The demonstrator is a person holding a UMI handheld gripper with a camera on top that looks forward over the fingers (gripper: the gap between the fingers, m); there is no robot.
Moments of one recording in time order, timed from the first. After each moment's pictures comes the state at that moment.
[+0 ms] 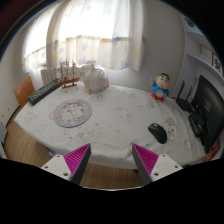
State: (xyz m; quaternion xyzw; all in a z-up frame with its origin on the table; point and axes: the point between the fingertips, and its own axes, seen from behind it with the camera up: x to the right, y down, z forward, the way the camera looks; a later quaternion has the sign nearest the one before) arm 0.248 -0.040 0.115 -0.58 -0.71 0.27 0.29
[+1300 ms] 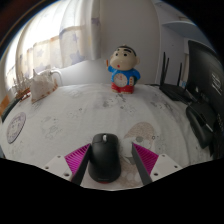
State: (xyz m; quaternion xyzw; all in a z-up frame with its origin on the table) arm 0.028 0.225 -0.015 -0.63 -0.66 0.29 0.29
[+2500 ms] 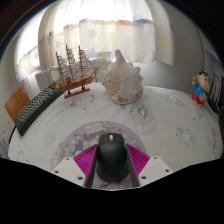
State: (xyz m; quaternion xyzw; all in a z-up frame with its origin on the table) arm 0.018 -0.260 -0.006 -0.61 -0.70 0.30 0.24
